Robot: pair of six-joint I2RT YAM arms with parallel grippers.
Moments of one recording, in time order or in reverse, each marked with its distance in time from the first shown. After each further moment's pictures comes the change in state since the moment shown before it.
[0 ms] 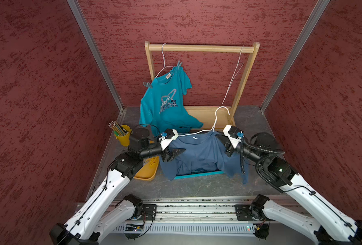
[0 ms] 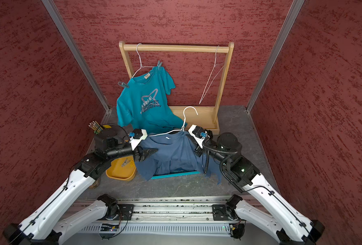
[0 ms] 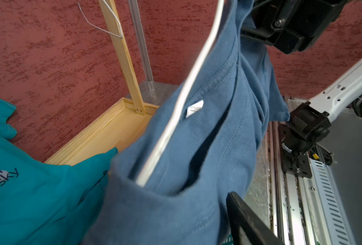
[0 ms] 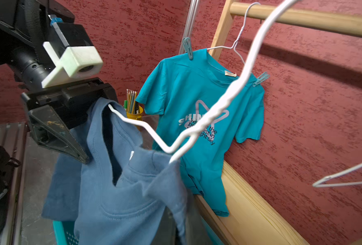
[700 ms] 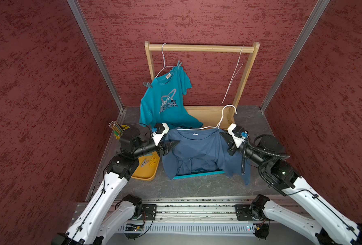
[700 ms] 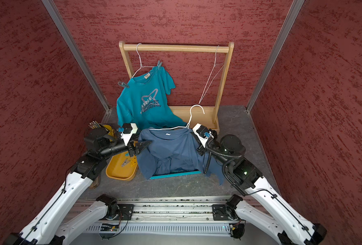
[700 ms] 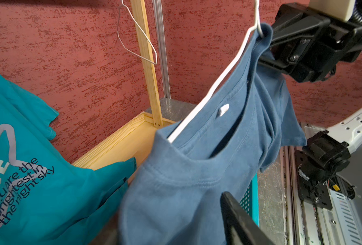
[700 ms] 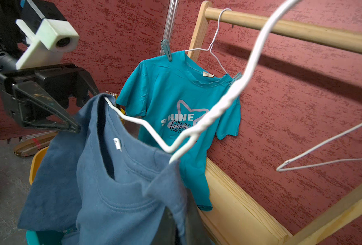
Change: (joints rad) left arm 0.158 -0.018 -0.014 0.100 0.113 -0.093; right arm 0.000 -0.057 -0.020 0.014 0.084 -0.001
